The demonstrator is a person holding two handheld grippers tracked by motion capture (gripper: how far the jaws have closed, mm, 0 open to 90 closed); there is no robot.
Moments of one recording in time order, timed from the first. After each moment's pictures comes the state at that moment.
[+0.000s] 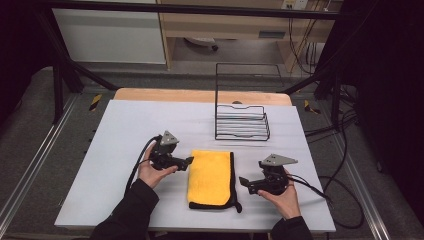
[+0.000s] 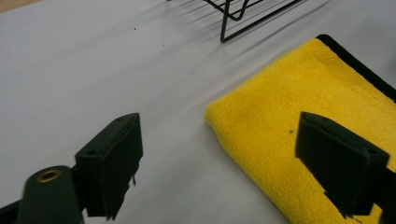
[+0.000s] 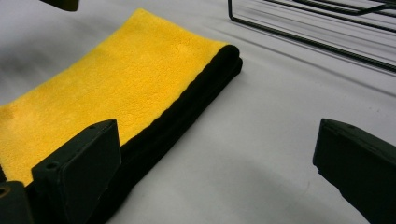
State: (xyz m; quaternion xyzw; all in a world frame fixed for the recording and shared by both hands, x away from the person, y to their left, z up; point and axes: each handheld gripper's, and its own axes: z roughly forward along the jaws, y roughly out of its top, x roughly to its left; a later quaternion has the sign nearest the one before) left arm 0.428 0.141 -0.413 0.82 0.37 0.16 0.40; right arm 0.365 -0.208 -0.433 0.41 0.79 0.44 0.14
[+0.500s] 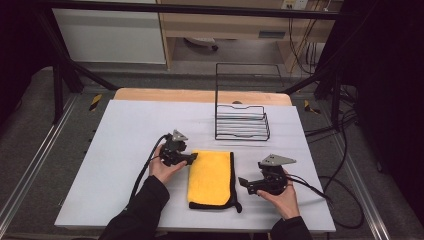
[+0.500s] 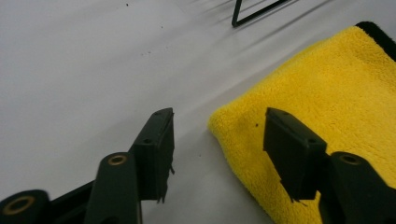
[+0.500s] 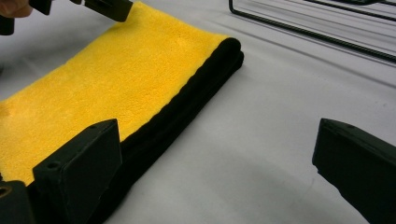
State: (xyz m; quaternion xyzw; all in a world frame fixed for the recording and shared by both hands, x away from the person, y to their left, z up) left arm 0.449 0.120 -0.435 0.83 0.40 0.14 0.37; right arm 0.366 -0.206 -0.436 0.41 0.79 0.43 0.13
